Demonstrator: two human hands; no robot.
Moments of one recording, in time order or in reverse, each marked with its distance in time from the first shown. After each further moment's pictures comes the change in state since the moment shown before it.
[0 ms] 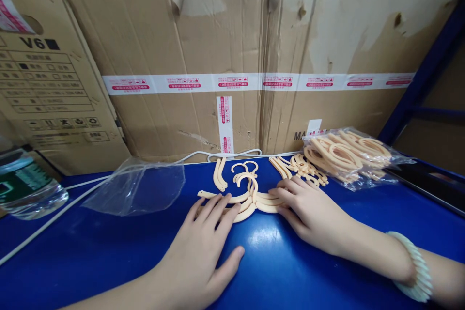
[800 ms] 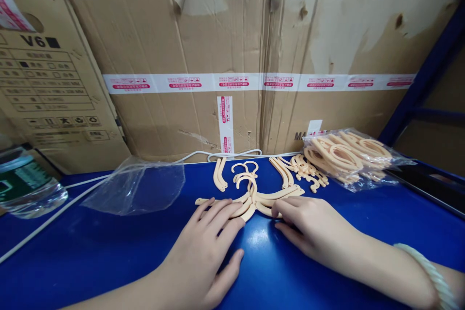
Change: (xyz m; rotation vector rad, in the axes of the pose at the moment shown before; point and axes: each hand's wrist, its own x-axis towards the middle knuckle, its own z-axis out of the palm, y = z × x) left_hand 0.005 0.007 -0.014 -0.110 0.036 0.131; right_hand -0.008 -0.015 0.000 0.073 -0.031 -0.062
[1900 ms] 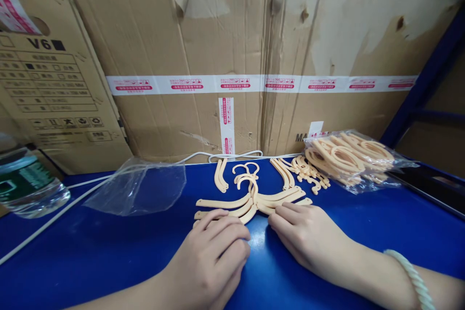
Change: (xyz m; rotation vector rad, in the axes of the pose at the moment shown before) left_hand 0.006 0.007 -0.002 -0.121 0.268 0.198; right_hand -0.002 -0.002 0.018 -0.218 0.148 -0.240
